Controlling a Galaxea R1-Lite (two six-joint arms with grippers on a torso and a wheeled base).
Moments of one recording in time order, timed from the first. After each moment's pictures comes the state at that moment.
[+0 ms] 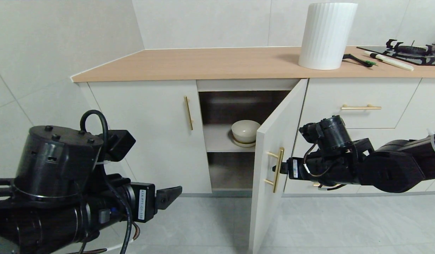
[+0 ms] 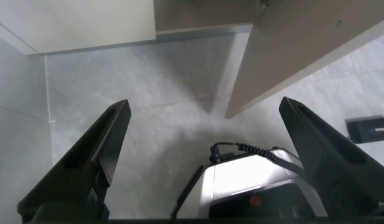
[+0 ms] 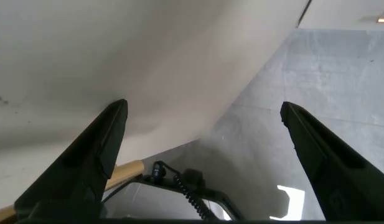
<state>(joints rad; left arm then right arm) -0.65 1.37 -0.74 0.00 0.28 -0.36 0.52 1.88 -1.04 -0.14 -0.10 0.42</state>
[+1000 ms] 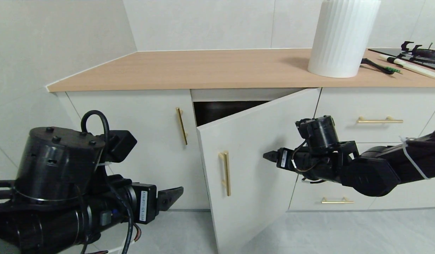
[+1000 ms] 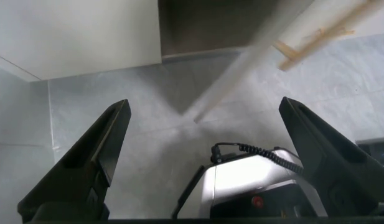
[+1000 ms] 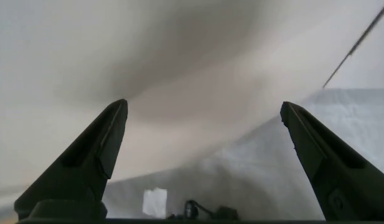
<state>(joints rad) -0.67 1.37 -0.74 0.00 0.30 -0.37 0.55 1.96 -1.06 -0.37 -0.14 0.56</state>
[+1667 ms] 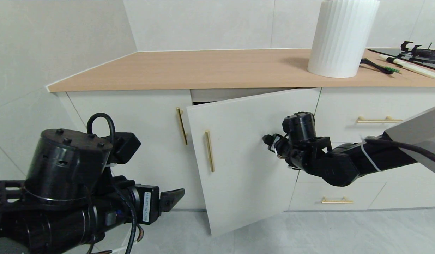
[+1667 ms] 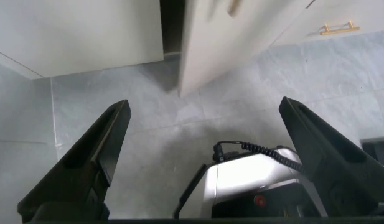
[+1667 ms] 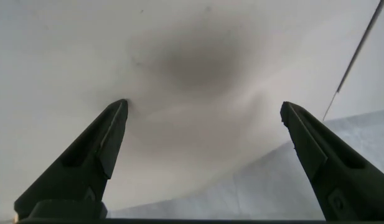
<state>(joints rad) -0.67 1.39 -0.74 0.00 0.30 -0.37 0.54 2.12 -1.25 -0.46 -0.40 0.71</state>
